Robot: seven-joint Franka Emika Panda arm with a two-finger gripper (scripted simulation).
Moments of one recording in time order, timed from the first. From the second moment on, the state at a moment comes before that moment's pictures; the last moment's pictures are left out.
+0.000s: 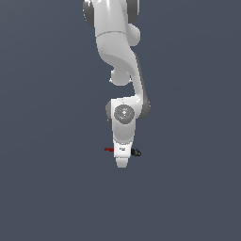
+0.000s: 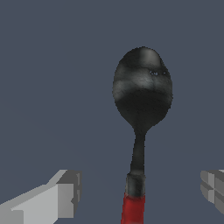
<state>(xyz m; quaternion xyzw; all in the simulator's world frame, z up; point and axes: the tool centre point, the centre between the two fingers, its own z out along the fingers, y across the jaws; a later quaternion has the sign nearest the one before) 0.036 0.012 0.024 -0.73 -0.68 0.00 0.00</state>
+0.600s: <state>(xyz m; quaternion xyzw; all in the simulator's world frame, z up) 0.037 0.012 0.010 -0.73 -0.68 0.00 0.00</state>
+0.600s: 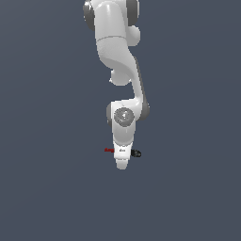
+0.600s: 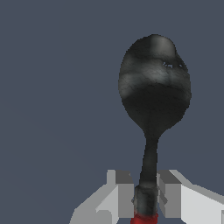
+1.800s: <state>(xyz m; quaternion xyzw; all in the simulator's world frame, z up) 0.000 -0.005 0.078 -0.73 -0.68 0.00 0.00</state>
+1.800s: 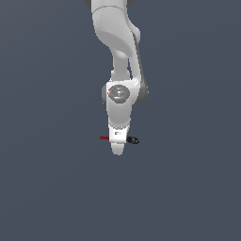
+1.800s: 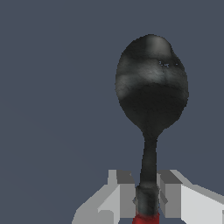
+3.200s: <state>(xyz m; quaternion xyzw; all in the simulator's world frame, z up) -0.115 -0.062 0.306 -0.73 -0.68 0.00 0.00</state>
